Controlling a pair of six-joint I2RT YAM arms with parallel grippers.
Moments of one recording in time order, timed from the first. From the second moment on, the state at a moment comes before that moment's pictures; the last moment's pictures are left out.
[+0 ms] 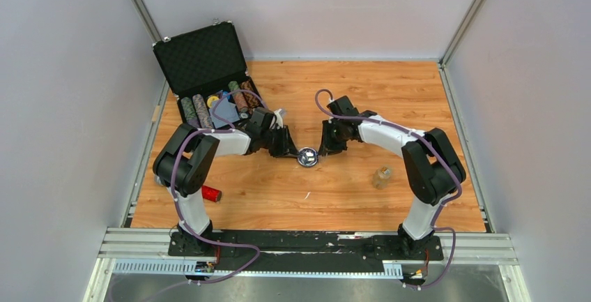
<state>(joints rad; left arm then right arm) -0.50 1.83 0.89 0.06 0.47 -0.65 0.53 1.77 1.13 -0.43 -0.24 0.56</state>
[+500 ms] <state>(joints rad) -0.51 1.76 0.89 -0.01 0.42 -0.65 0.52 1.80 1.30 -0.50 -0.22 0.39</state>
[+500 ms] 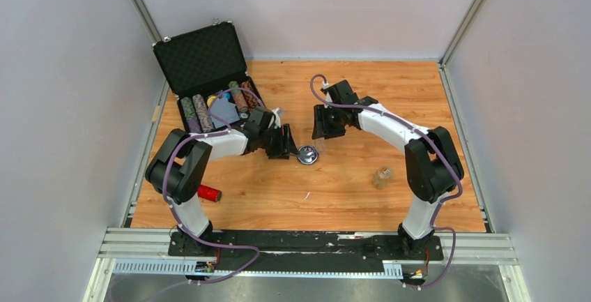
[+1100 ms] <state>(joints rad) -0.50 1.44 0.95 -0.29 0.11 -0.48 0.46 1.64 1.41 -0.86 0.07 0.49</state>
